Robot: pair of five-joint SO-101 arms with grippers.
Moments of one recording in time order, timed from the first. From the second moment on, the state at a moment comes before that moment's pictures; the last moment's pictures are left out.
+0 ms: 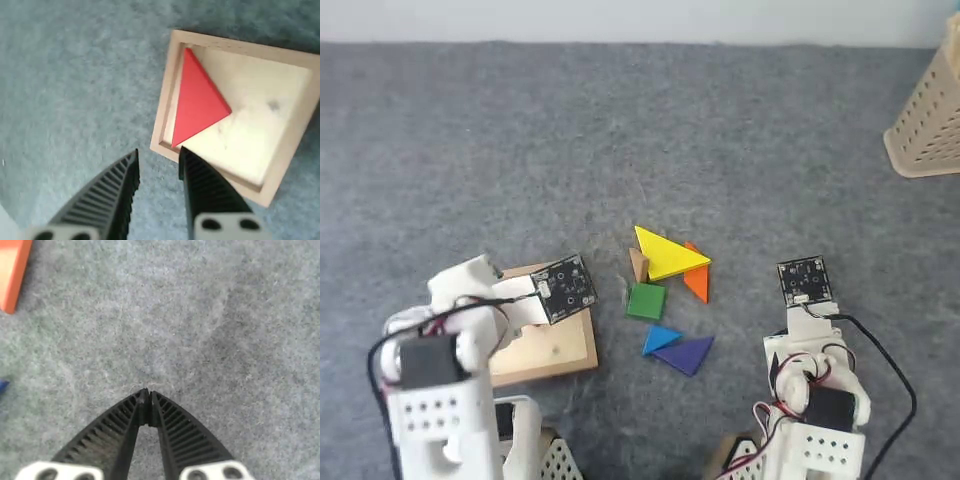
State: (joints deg) left arm -14.2 -67.6 55.6 84.6 -67.6; right arm 6.5 -103.1 96.1 74.2 19.2
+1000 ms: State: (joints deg) left arm -27.2 -17.0 58.9 63.5 -21.4; right arm 6.5 -103.1 96.1 74.2 19.2
